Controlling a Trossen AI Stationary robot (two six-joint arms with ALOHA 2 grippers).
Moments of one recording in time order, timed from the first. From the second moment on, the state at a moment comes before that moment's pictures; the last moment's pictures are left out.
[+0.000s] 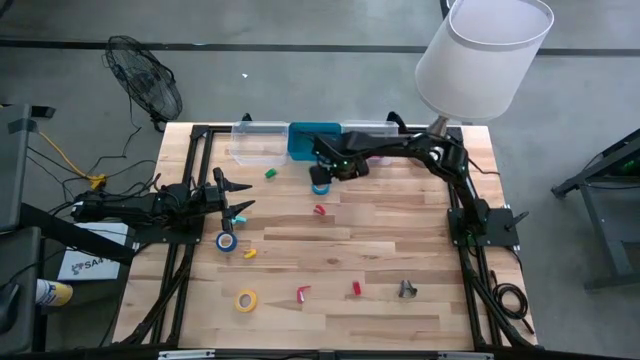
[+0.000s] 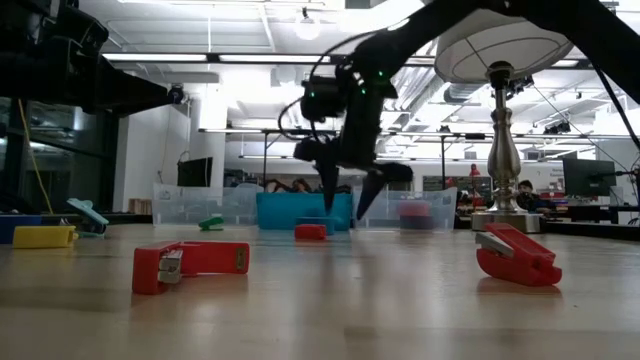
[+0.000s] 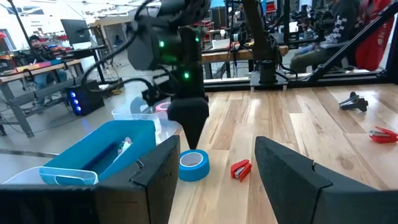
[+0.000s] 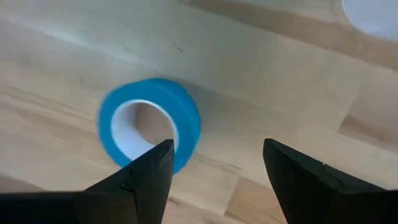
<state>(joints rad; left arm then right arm) -0.05 0.04 0.03 0.03 -0.31 0.13 -0.37 2.14 1.65 -0.82 -0.08 0.94</state>
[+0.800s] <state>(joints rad) -0.05 0.04 0.03 0.03 -0.31 0.13 -0.36 2.17 1.61 -0.72 -0.11 0.96</state>
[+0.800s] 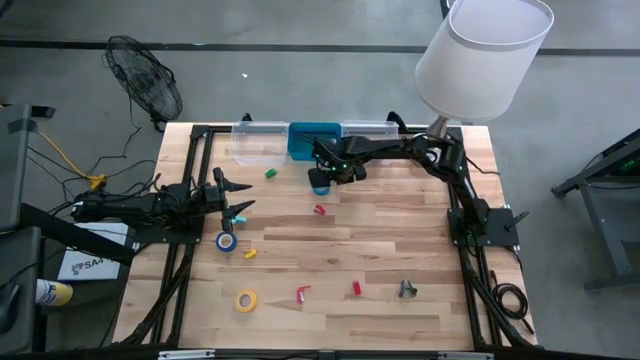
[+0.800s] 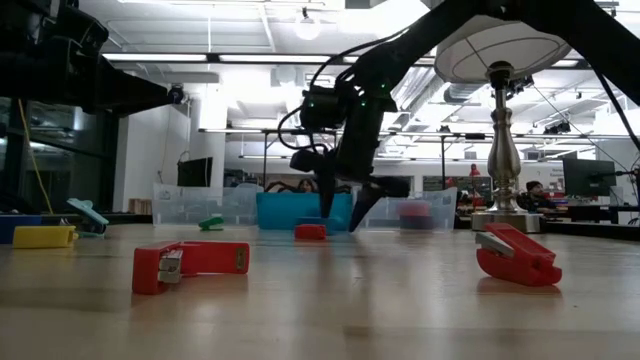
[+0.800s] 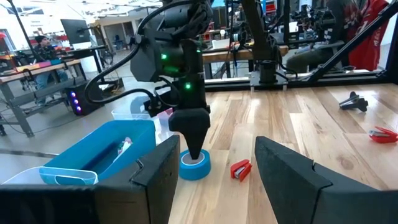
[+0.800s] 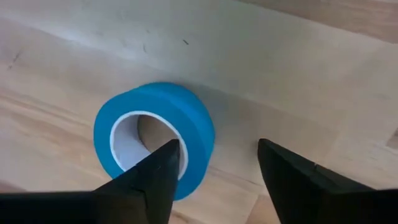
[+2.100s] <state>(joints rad) -0.05 0.04 0.03 0.03 -0.31 0.13 -0.61 1.94 1.61 -0.87 0.17 0.19</state>
